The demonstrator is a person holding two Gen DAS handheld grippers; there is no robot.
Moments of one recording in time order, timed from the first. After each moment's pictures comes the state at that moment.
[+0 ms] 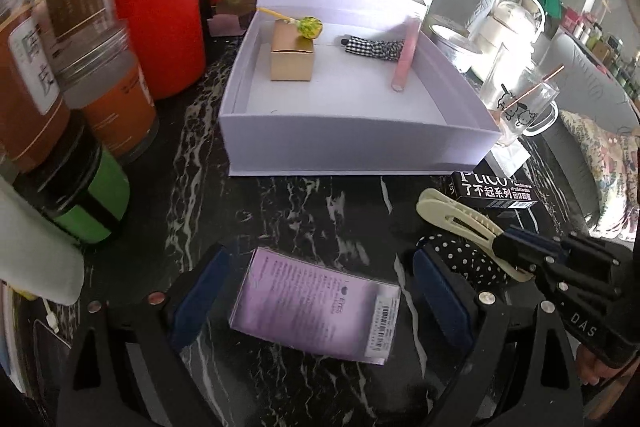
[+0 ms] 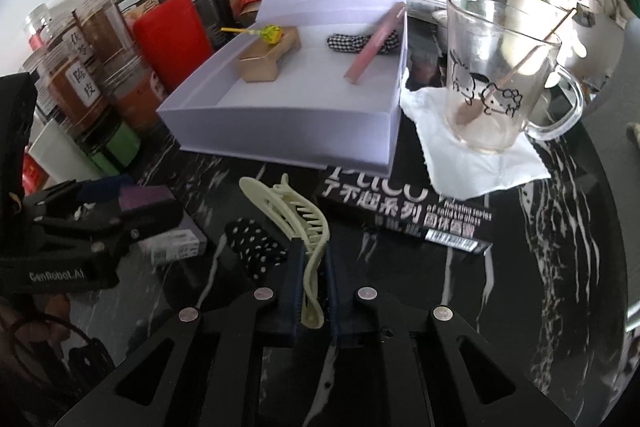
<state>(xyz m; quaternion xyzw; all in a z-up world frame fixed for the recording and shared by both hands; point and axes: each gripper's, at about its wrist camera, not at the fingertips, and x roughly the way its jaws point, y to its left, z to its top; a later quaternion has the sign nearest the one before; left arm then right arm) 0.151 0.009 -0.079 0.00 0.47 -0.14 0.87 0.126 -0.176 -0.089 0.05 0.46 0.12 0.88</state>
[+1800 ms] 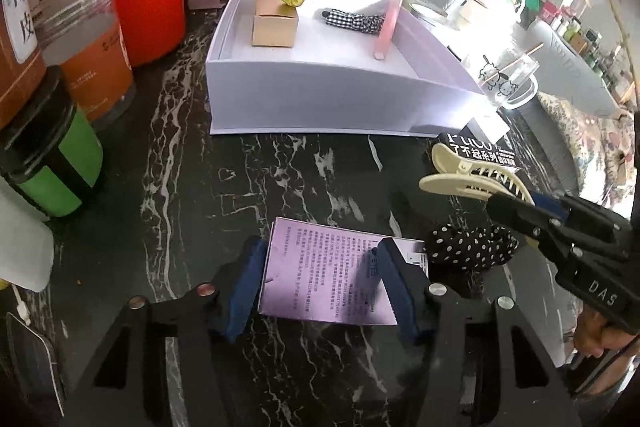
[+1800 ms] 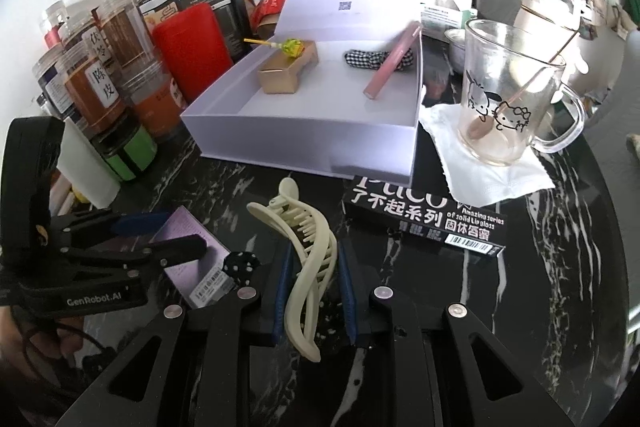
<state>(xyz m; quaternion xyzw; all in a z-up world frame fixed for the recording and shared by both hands) 0.146 0.020 -0.104 -0.02 0.49 -0.20 0.85 0.114 -0.158 -0.077 0.04 0.43 0.12 0.89</state>
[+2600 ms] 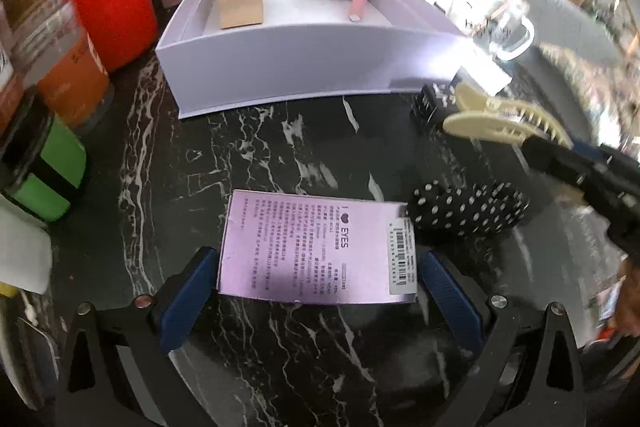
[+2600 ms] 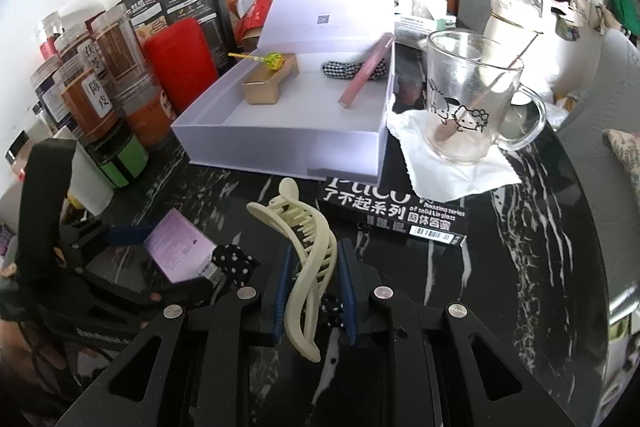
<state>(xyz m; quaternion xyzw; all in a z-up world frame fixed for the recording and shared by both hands) 0.132 -0.017 -0.114 0.08 0.51 -0.18 0.84 0.097 -0.173 -0.063 0.04 0.42 0.09 0.90</state>
